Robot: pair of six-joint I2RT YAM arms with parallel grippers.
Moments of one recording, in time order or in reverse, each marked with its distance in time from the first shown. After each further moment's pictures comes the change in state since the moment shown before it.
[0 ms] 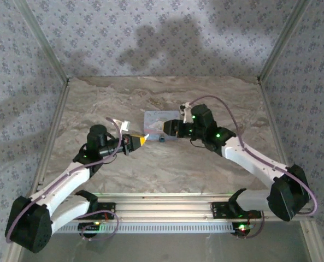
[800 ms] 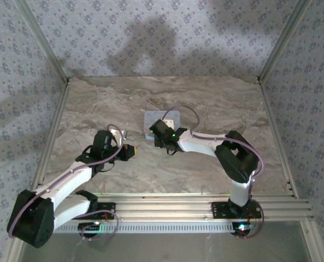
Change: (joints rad) left arm 0.008 0.068 -0.045 -0.236 -0.261 0.059; right arm 0.199 0.562 0.240 -0.157 0.576 0.085
